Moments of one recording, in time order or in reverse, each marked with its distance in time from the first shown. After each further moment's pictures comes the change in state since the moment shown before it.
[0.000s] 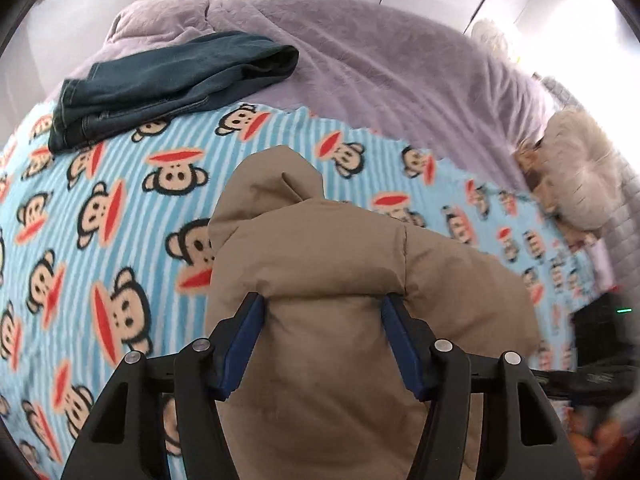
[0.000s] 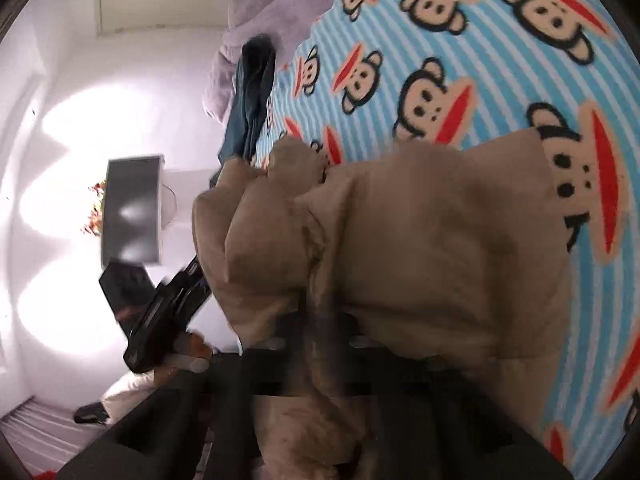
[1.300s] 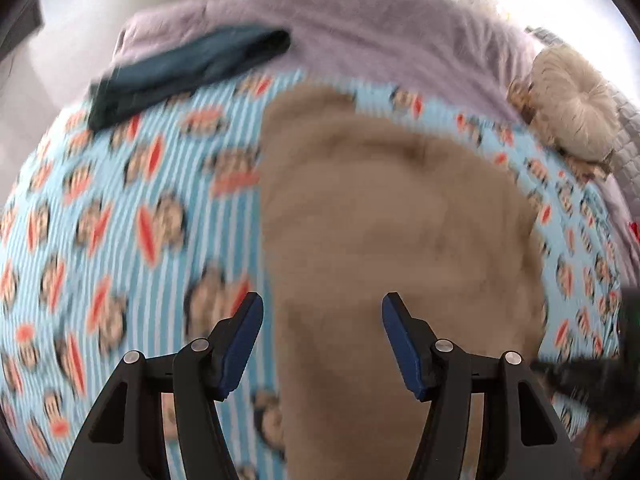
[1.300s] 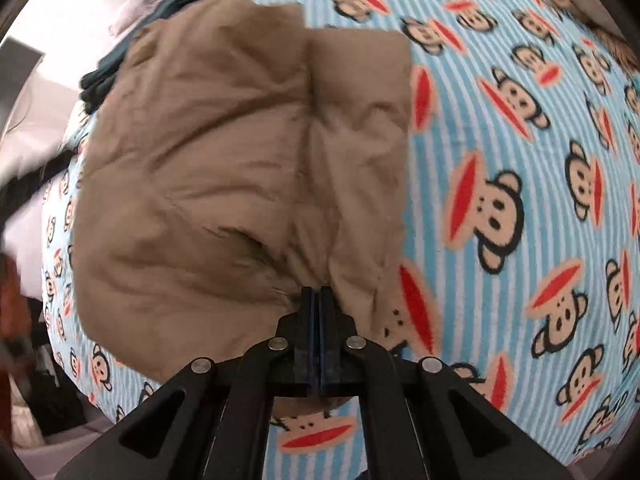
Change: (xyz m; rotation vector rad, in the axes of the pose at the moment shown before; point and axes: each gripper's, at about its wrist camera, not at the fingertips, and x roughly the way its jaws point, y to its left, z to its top) left arm -0.055 -0.012 -0.106 0.086 0.094 0.103; right arm -0.030 0.013 -0.124 -0.213 0.009 -0.751
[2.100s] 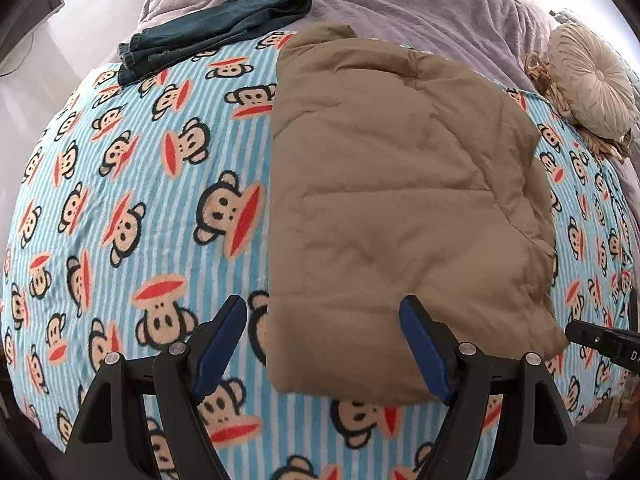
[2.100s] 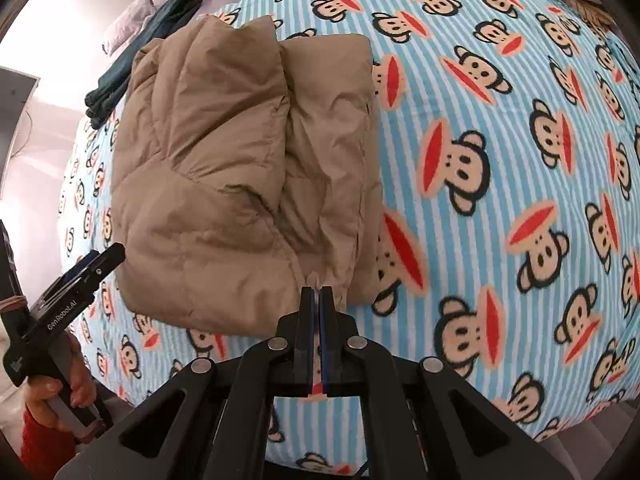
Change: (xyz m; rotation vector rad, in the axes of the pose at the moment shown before) left arm -0.025 -0.022 -0.053 -0.027 0.058 0.079; right arm -0.056 -0.006 -0.019 0.081 0.010 0.030
